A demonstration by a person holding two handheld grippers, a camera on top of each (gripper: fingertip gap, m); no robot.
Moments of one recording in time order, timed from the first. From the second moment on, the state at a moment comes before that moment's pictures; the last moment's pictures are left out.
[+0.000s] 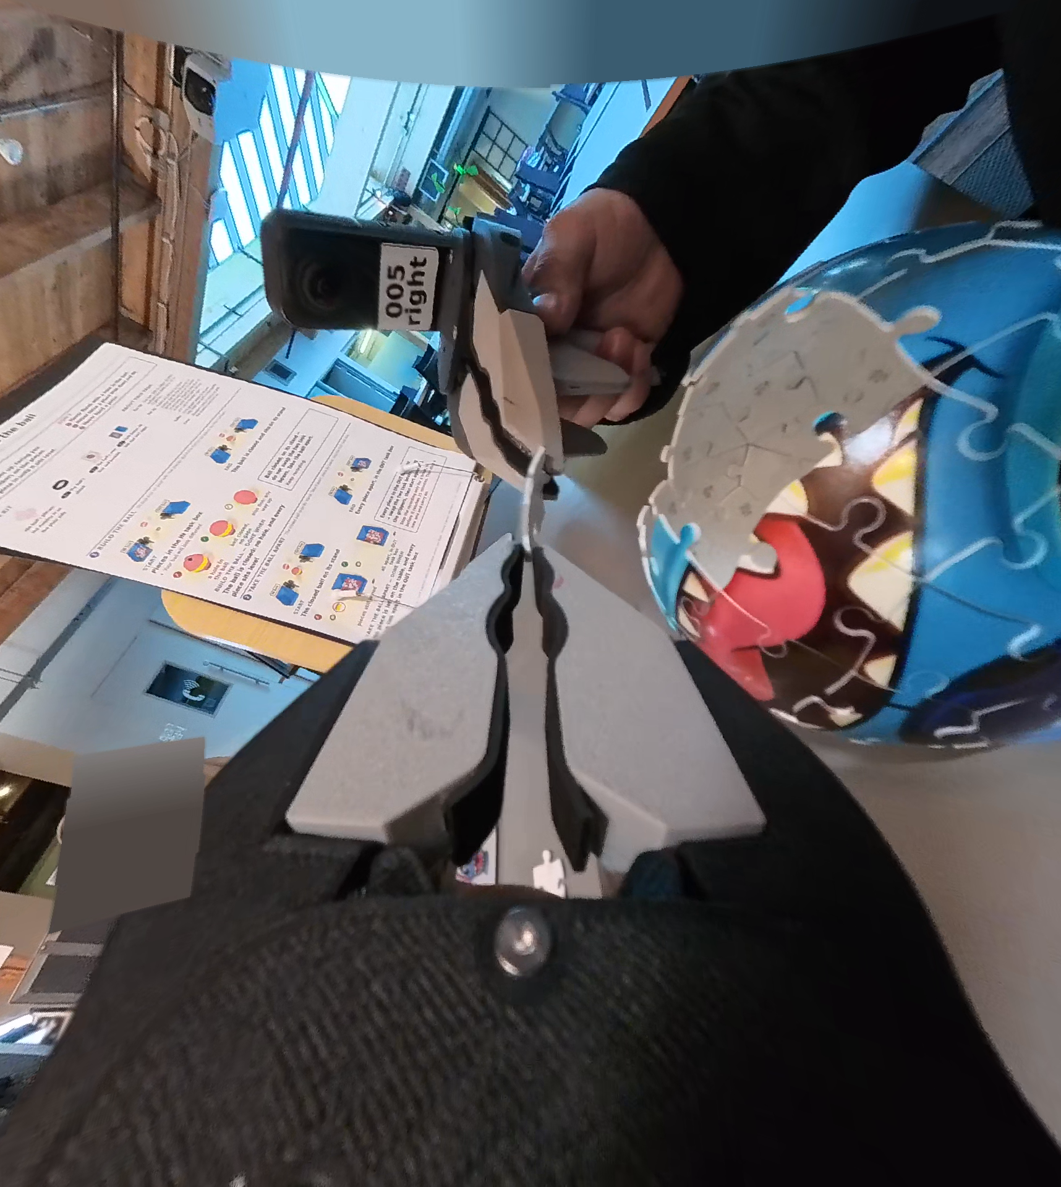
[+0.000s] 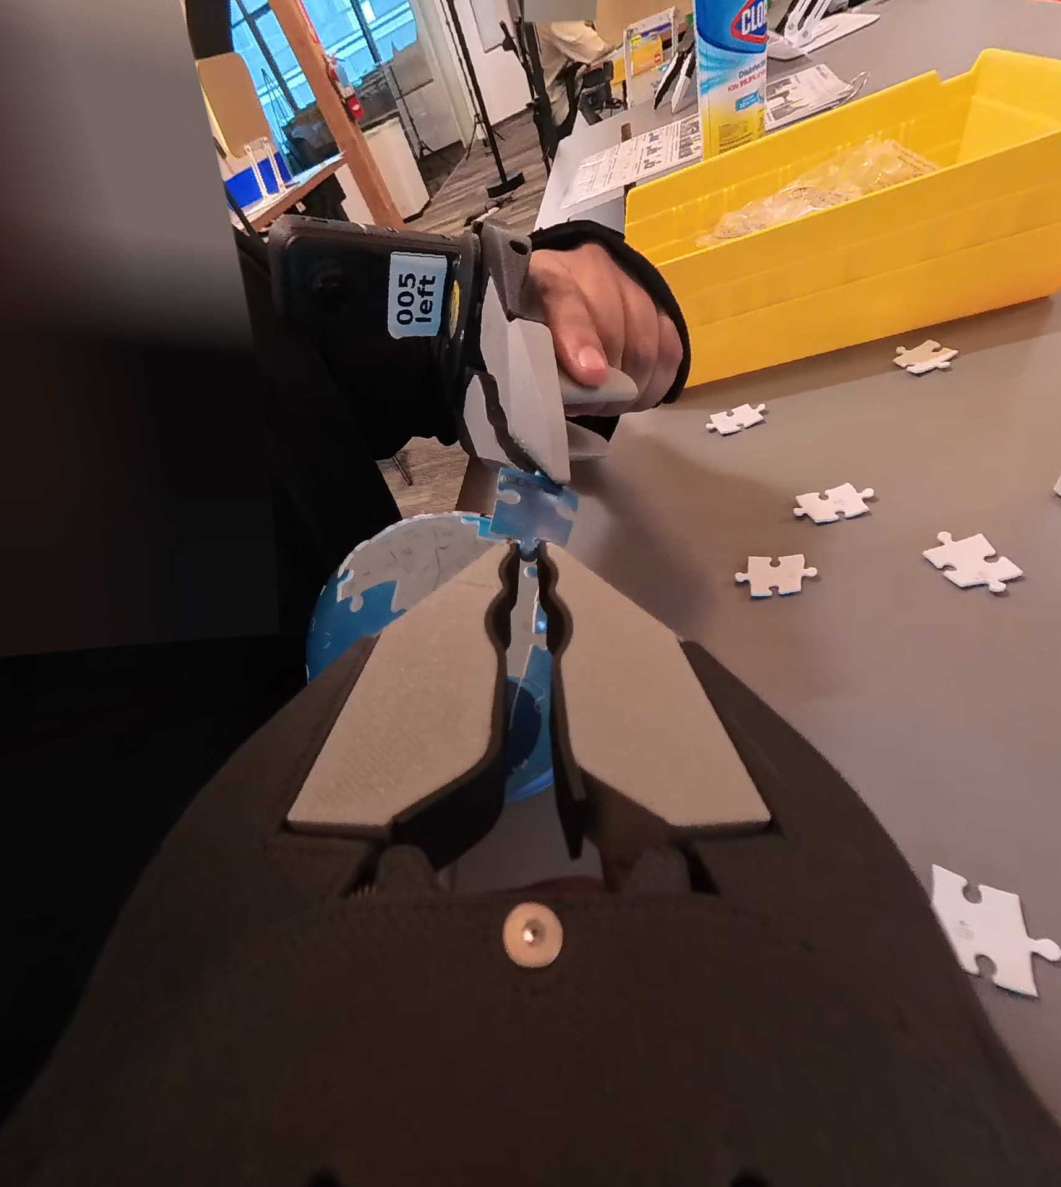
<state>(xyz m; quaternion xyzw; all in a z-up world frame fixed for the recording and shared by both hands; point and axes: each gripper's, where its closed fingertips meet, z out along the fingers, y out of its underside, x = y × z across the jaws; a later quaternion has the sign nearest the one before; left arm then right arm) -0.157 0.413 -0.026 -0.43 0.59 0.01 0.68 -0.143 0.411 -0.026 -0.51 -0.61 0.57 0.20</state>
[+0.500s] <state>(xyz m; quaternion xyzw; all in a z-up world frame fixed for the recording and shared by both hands) -0.185 0.407 -0.003 -0.48 0.57 -0.11 0.66 -0.139 0.408 -0.041 -0.52 -0.66 0.51 0.19</state>
